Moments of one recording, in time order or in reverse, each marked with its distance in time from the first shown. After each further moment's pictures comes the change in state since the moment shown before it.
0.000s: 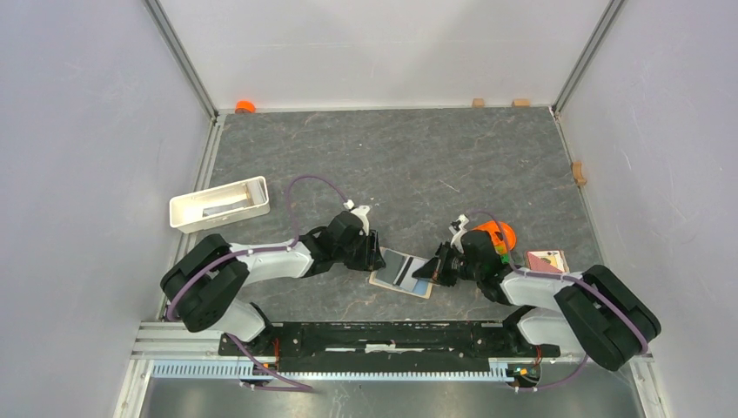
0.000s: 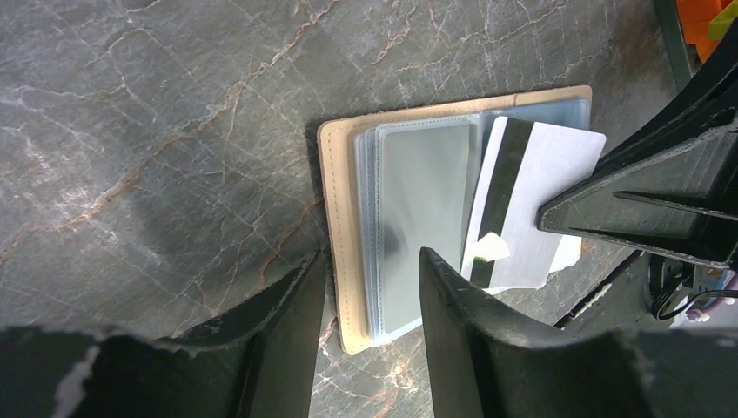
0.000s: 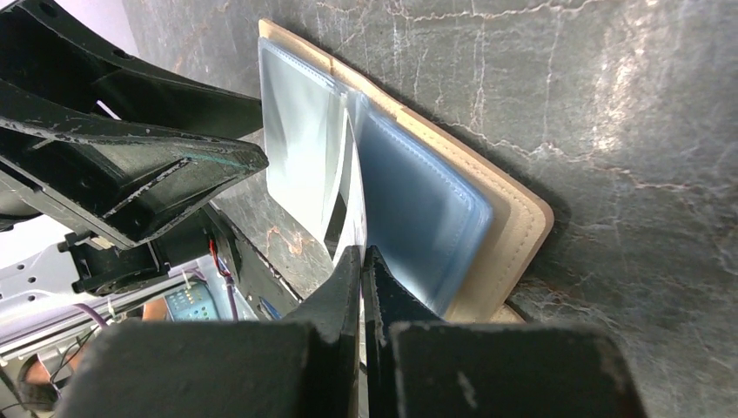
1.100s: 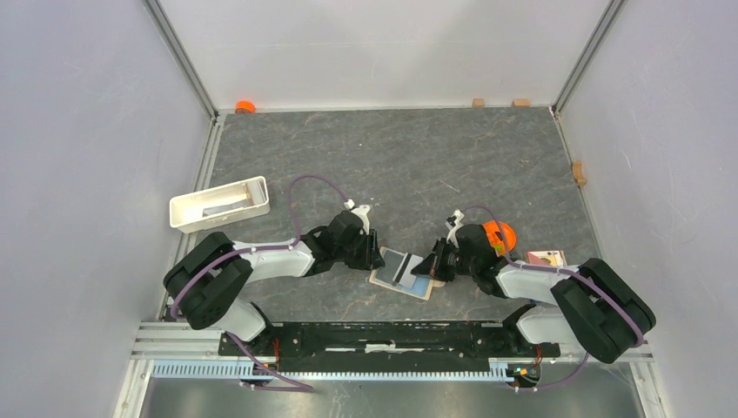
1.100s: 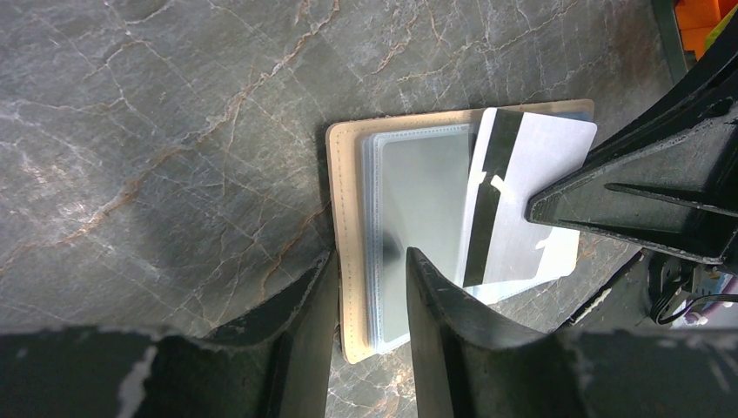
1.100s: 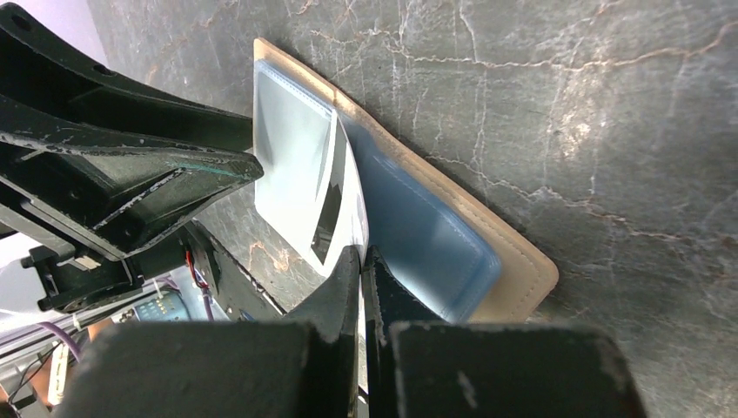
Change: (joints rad) left arm 0.006 0.024 0.000 0.032 0.017 0.000; right arm 0.000 0.050 0.070 -0.069 0.041 -0.064
